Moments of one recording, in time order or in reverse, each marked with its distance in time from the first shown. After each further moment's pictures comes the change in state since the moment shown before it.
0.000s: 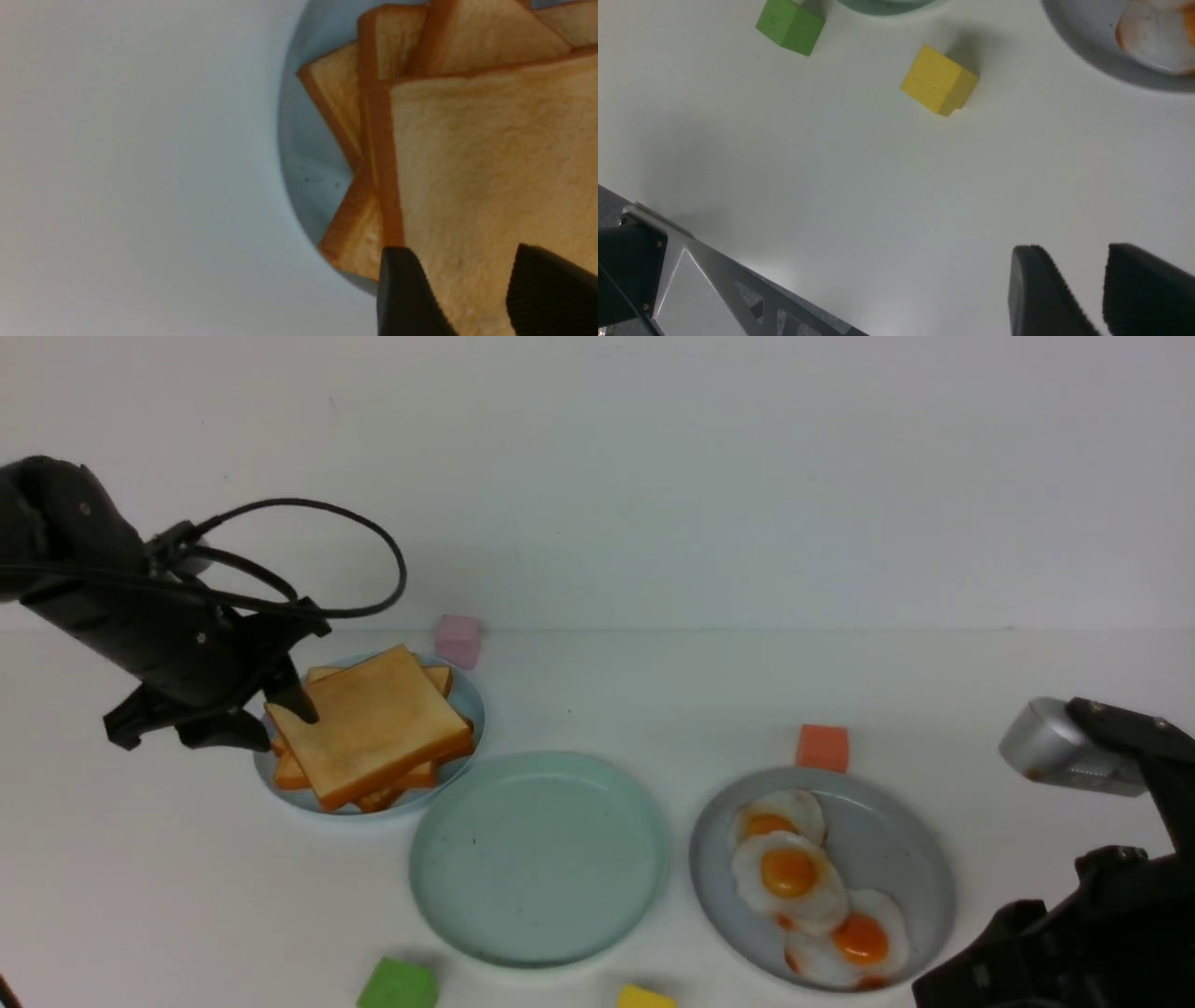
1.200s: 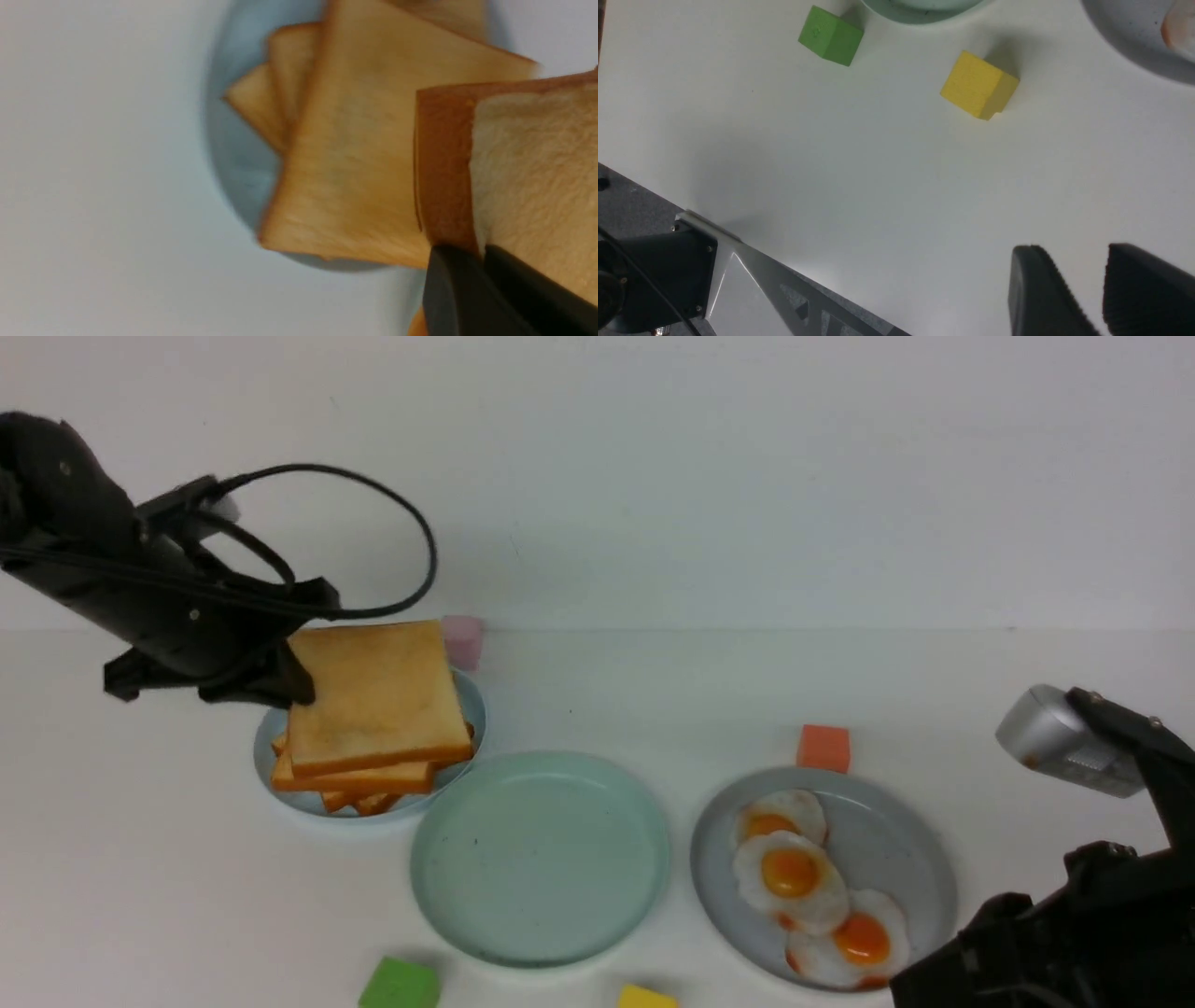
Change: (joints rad) right arm 0.000 0.000 0.000 0.083 0.003 -0.001; left arm -0.053 -0.101 -0.011 -0.017 0.060 0.231
